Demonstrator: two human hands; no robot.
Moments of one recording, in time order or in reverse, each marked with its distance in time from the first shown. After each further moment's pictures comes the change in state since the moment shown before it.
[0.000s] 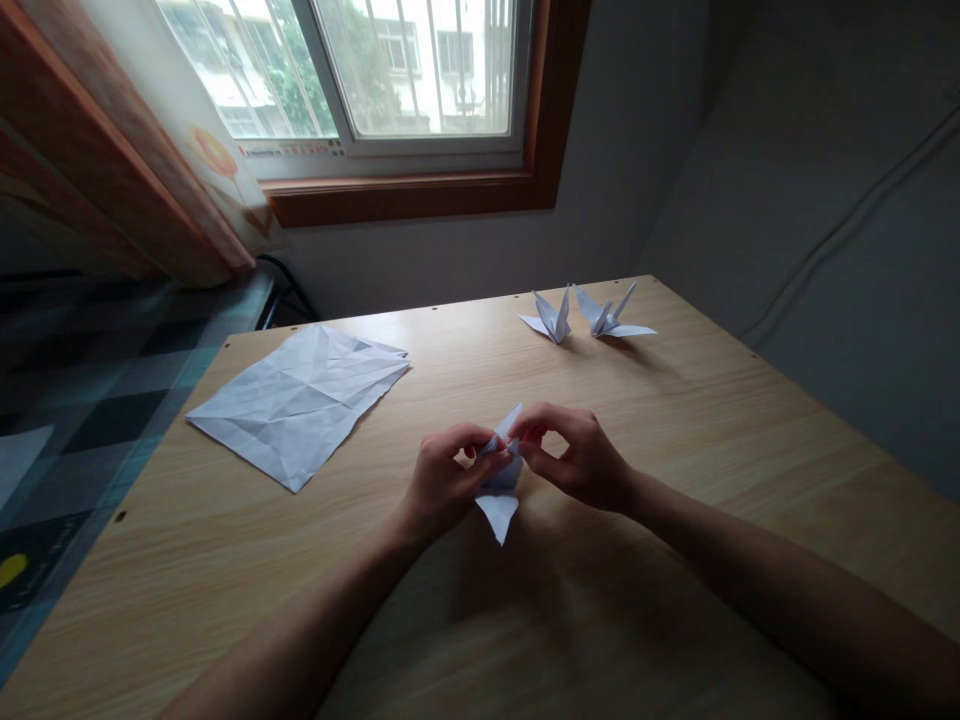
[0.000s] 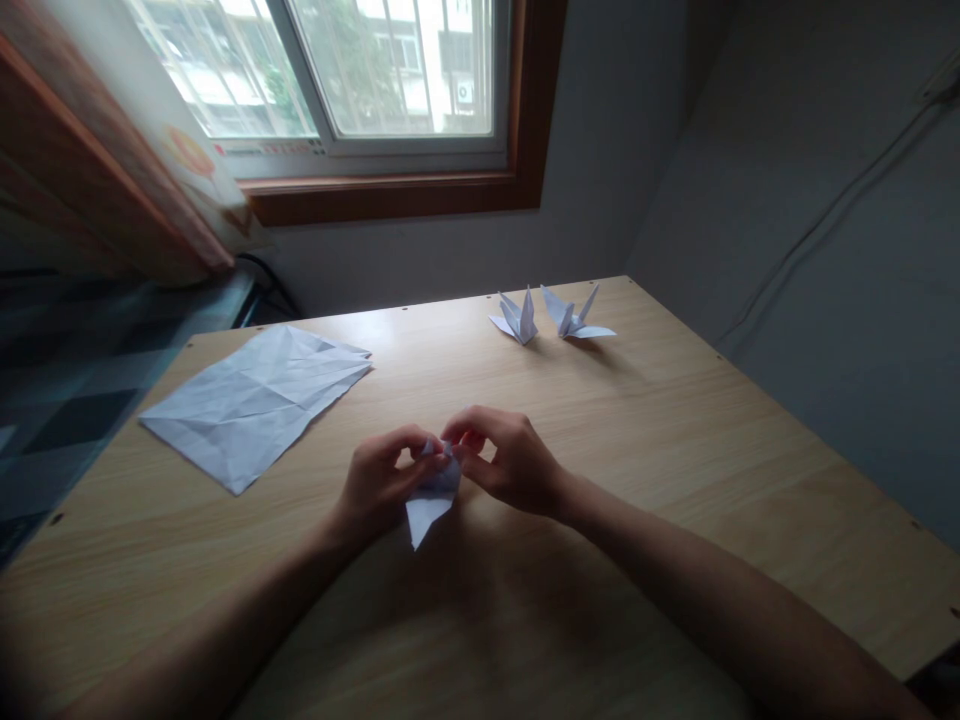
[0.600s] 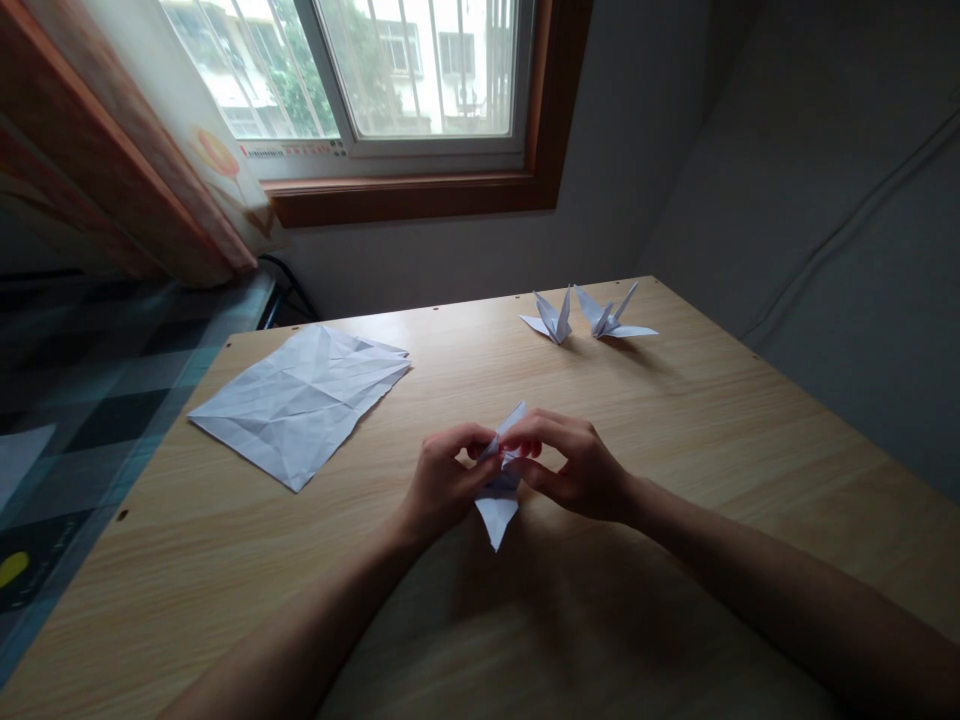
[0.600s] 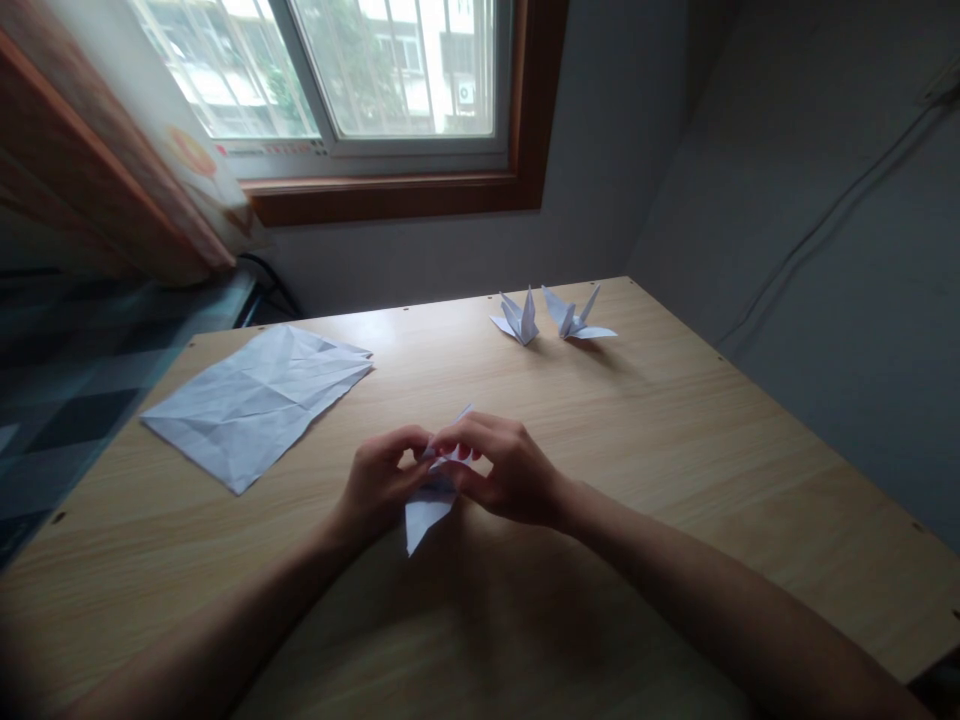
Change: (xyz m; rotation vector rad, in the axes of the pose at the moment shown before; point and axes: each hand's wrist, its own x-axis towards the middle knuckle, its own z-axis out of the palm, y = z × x) left_hand 0.000 0.003 -0.001 -0.004 -0.027 -0.017; right_hand -0.001 -0.004 0.002 -0.018 -0.056 -0.136
